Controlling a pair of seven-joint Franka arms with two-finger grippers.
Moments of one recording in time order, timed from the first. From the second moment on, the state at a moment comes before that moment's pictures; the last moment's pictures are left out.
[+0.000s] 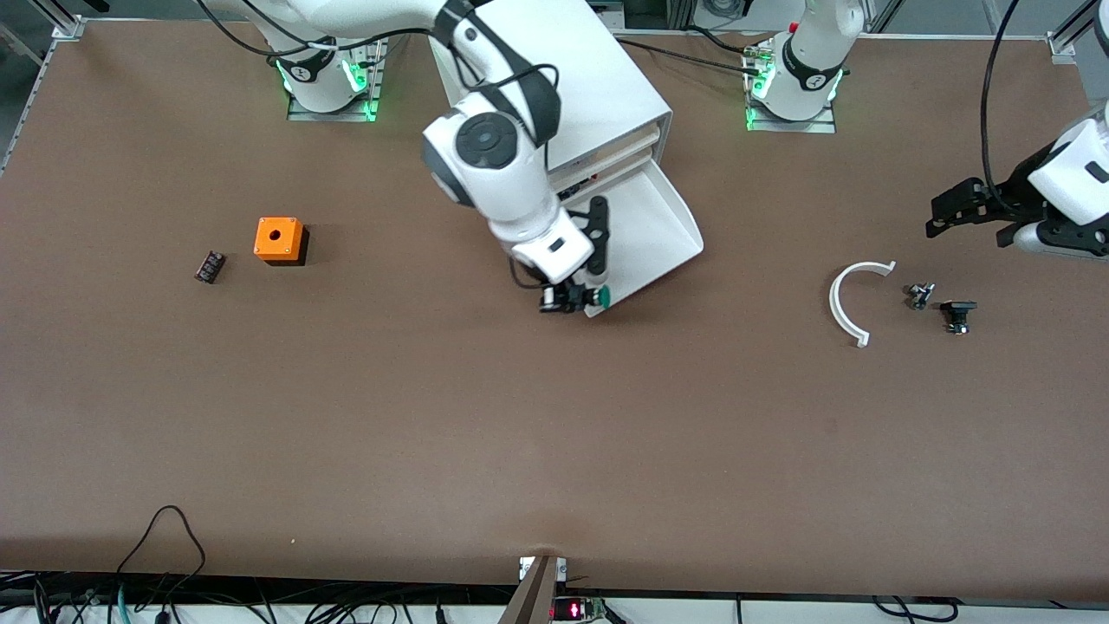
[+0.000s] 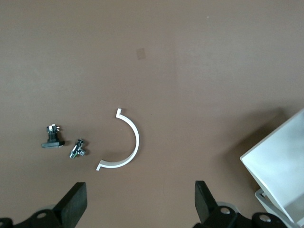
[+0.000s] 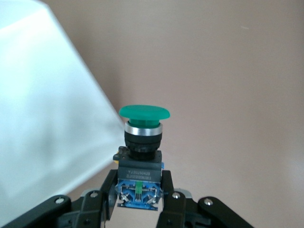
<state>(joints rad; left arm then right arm) 0.07 -0.02 -0.05 -1.74 -0.05 1.69 0.09 0.73 0.64 0.08 -1.37 0.00 2.26 -0.81</state>
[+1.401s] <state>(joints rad) 0.07 0.00 -0.05 -1.74 -0.04 1.69 -0.06 0.88 0.74 0.07 -1.31 -0.08 2.17 -0.74</state>
